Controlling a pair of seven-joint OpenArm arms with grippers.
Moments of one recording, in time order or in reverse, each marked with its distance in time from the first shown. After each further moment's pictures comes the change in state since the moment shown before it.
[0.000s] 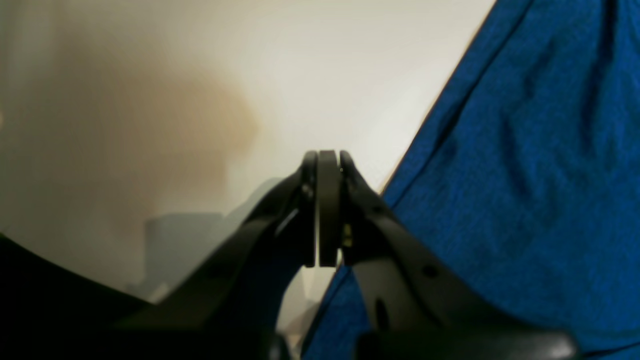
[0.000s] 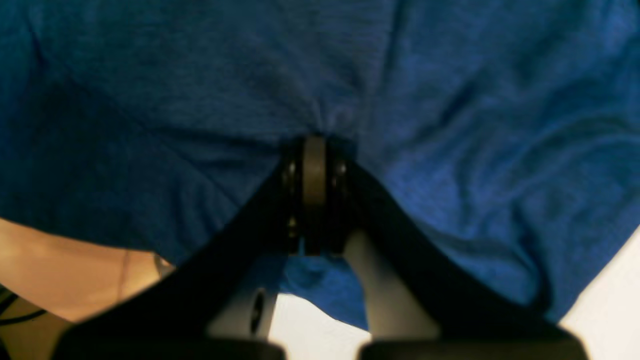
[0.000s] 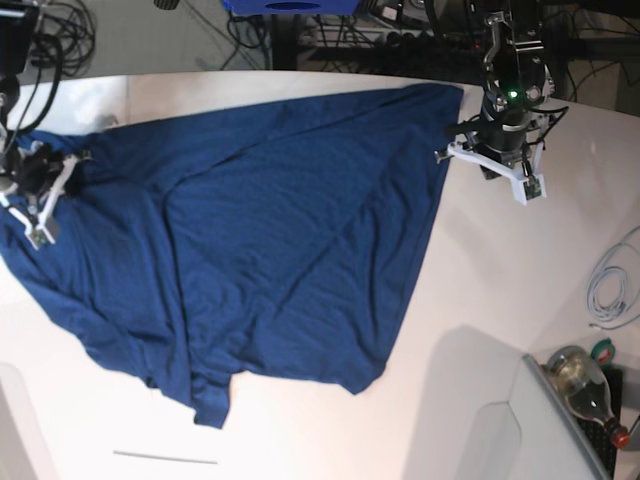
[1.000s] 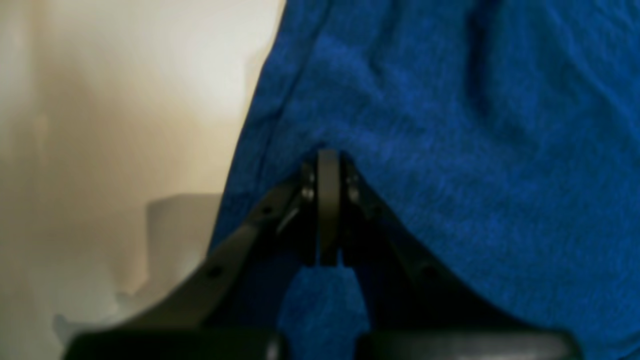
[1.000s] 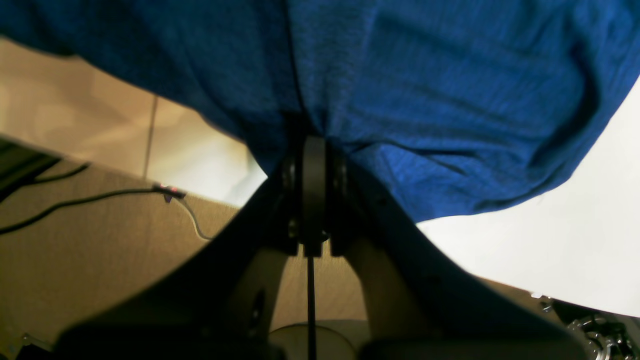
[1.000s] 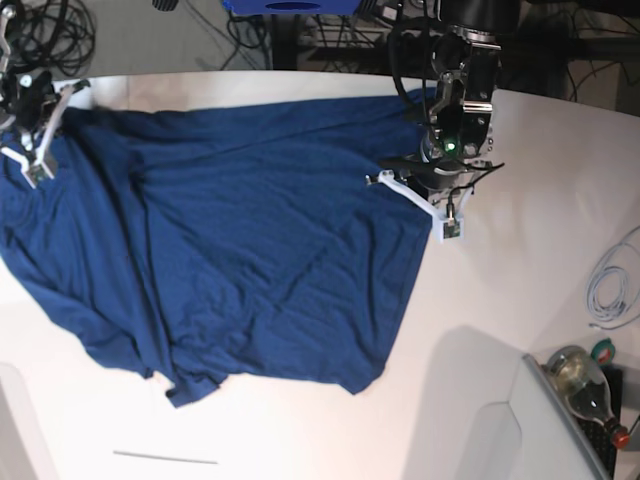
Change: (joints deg) left arm -13.4 -0.3 14.9 -18.4 0.0 0.0 -1.3; right arm -18.9 -5.1 7.1 24.9 0.6 0.0 -11.8
